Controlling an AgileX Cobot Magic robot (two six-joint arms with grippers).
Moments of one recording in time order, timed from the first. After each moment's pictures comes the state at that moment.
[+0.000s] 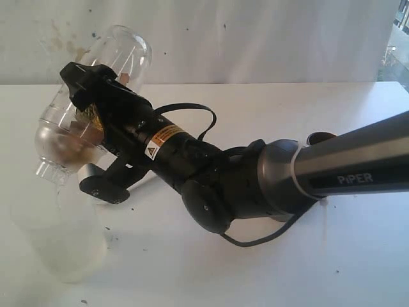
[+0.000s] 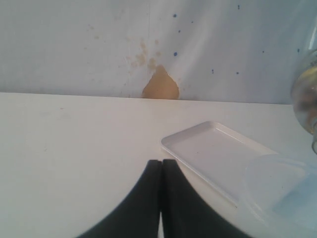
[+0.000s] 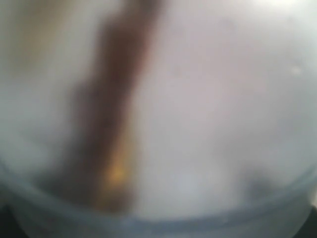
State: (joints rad) left arm -0.03 0.00 0.00 -0.04 0.18 -0.02; right arm 0.79 1.92 -1.07 0.10 -0.89 -2.12
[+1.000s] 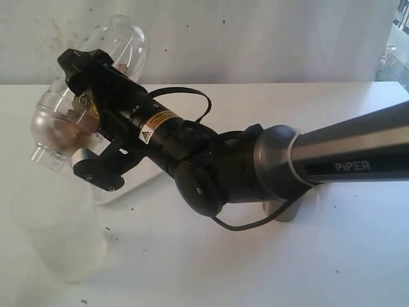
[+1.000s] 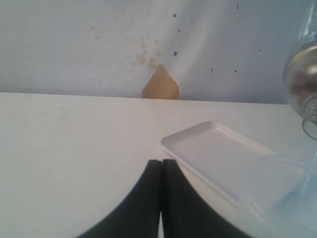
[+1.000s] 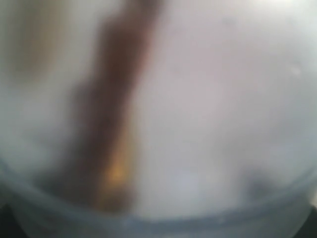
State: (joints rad) left arm -0.03 0.00 0.00 -0.04 0.18 -0.02; right arm 0.78 1.92 -1.14 0.11 -0.80 -2.12
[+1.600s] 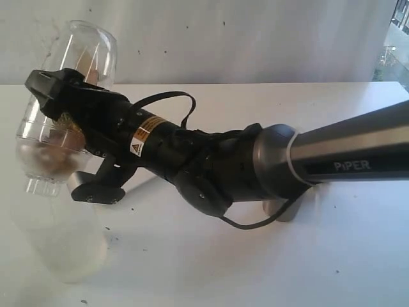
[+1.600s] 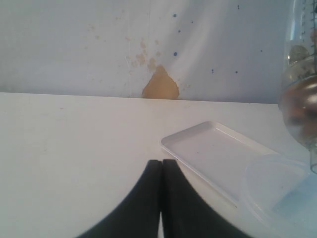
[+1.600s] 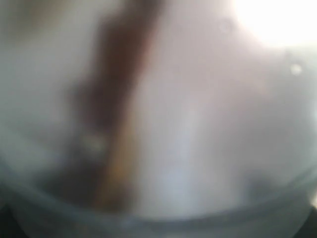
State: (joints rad) left arm -0.03 0.00 0.00 -0.04 0.18 -0.02; right arm 0.78 1.92 -1.15 -0.12 -0.78 -2.12
